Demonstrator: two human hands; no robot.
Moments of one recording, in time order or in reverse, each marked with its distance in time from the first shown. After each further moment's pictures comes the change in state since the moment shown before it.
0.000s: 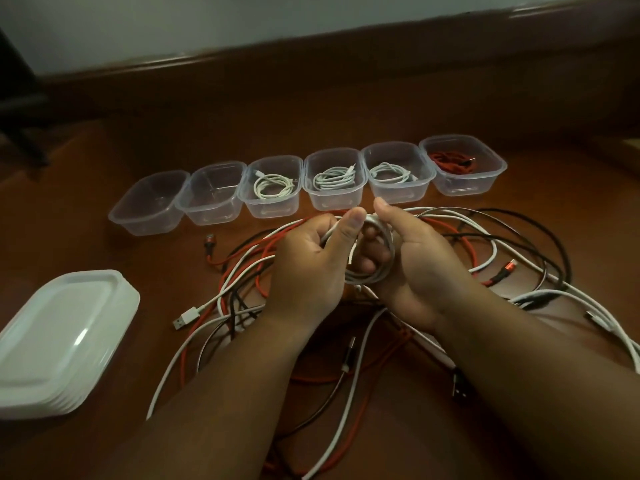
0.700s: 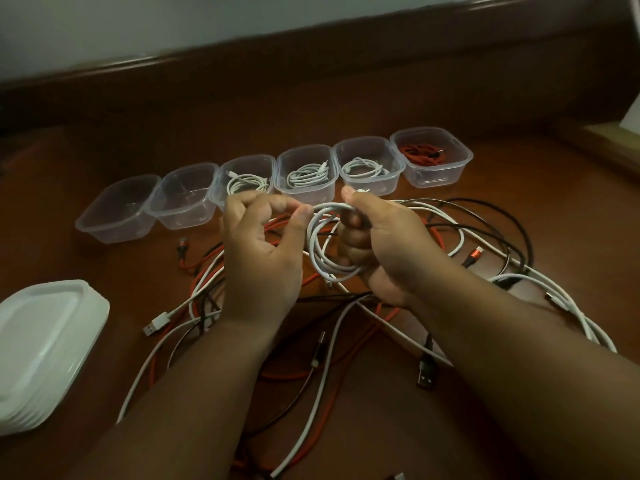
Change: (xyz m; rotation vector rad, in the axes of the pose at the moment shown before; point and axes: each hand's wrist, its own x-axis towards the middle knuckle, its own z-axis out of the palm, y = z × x) left_hand 0.004 -0.005 -0.006 0.275 0.221 0.258; right_hand -0.004 -0.017 -0.006 -0.081 -0.010 -0.063
